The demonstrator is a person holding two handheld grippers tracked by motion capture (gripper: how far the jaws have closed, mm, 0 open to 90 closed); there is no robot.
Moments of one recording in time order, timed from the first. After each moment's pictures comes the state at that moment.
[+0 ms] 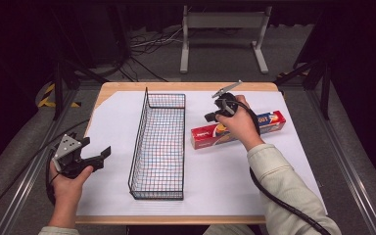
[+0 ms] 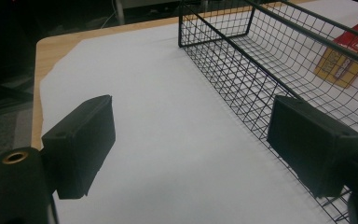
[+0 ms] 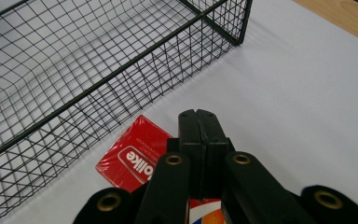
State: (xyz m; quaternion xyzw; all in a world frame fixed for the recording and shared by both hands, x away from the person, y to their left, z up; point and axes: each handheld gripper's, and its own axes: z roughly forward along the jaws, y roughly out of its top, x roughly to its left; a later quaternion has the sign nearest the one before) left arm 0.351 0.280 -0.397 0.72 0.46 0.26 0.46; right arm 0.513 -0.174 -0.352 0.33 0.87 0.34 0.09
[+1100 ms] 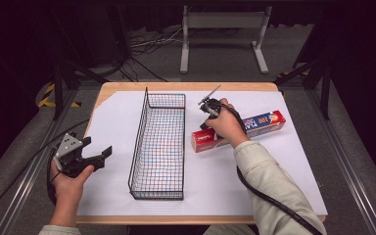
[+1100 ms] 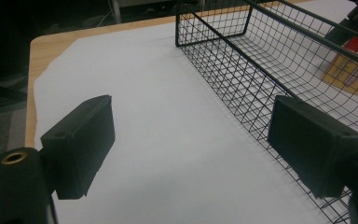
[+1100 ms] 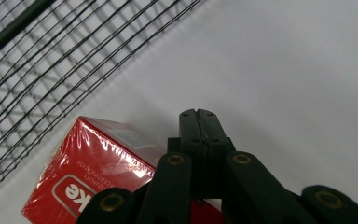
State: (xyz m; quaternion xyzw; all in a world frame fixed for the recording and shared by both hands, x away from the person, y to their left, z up) left arm 0.355 0.278 -0.397 0.72 0.45 0.25 0.46; right arm 0.537 -0.142 -0.392 0.36 0.91 0.21 0.02
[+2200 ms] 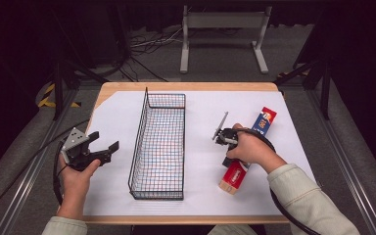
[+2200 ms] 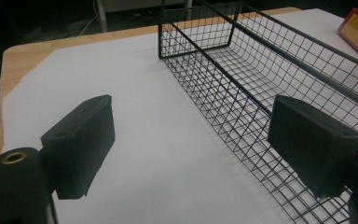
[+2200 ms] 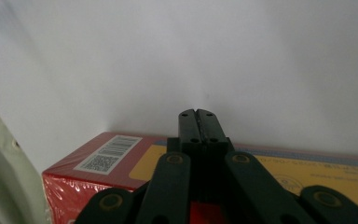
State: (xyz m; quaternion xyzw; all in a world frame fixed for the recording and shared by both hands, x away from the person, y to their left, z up) left arm 0.370 0.263 -0.393 0.72 0.44 0.24 0.48; right arm 0.442 -0.182 -0.391 0.28 0.95 0.06 -0.08
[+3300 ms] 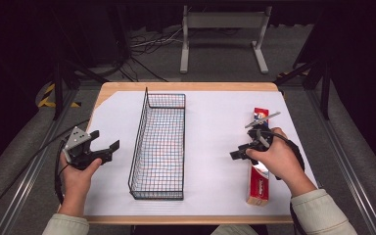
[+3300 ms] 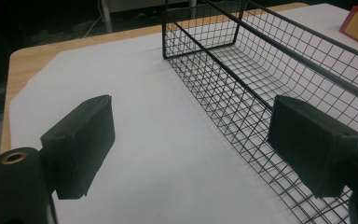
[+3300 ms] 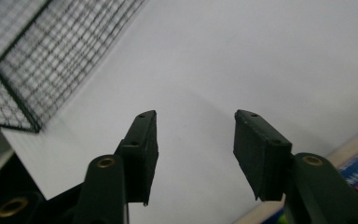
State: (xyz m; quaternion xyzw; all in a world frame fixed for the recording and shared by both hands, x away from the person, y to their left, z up) left arm 0.372 0.263 -0.393 0.72 0.44 0.25 0.47; right arm 0.399 -0.249 -0.354 0.45 0.84 0.31 0.02
